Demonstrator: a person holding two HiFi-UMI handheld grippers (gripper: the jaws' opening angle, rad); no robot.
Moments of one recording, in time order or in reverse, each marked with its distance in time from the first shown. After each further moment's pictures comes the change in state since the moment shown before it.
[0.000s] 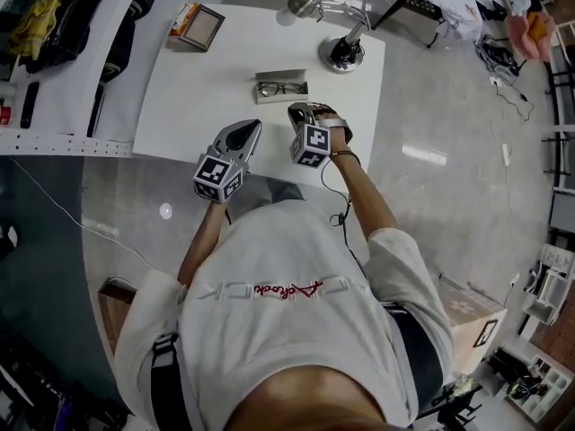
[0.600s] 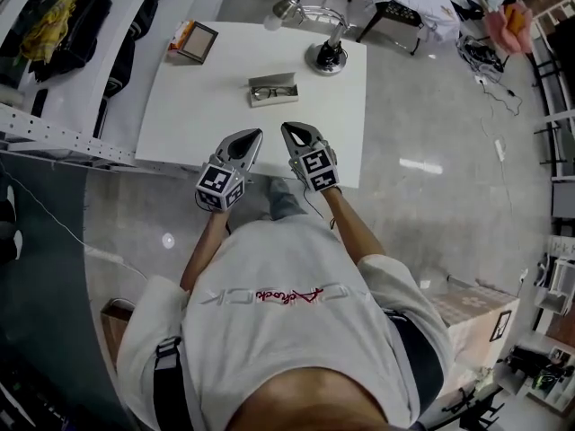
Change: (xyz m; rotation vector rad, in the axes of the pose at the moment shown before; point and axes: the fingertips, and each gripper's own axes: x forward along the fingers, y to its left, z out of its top) left arm -0.031 -0.054 0.011 0.058 -0.053 -0.051; right arm -0.112 0.010 0.045 0.810 -0.461 -0.176
